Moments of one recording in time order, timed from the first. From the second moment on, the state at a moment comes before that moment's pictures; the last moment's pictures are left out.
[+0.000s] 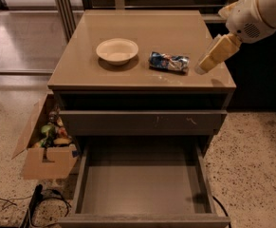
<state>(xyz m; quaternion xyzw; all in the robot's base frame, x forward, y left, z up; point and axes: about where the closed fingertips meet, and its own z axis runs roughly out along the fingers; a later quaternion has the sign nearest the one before) 0.603 -0.193 0.968 -0.52 0.77 0.03 0.37</state>
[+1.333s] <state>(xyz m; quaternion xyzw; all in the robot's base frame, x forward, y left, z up) 0.712 -0.167 0.896 -0.51 0.76 0.11 0.38</state>
